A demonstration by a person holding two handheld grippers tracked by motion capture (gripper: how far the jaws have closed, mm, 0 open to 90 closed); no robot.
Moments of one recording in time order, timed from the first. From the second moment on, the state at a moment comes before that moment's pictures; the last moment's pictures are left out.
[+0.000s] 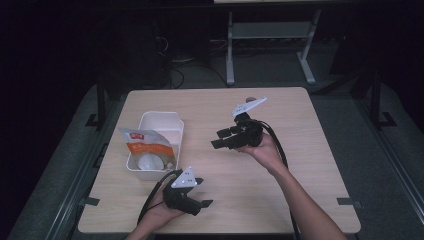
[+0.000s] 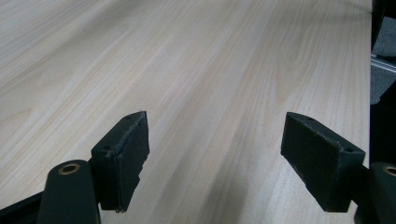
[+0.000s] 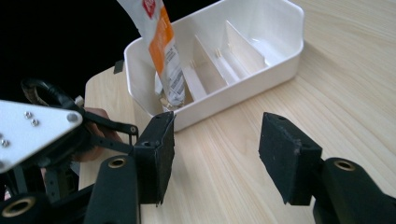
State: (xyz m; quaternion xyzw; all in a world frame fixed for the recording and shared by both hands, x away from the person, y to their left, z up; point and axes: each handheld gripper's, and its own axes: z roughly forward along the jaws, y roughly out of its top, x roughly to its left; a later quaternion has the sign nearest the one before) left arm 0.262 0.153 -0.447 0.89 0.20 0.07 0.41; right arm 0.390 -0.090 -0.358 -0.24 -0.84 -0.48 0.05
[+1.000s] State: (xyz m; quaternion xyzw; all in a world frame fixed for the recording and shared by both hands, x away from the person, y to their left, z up) left arm 0.267 0.159 -0.446 0.88 0.22 0.06 0.42; right arm 0.377 -0.162 -0.376 -0.31 -0.83 -0.47 0.03
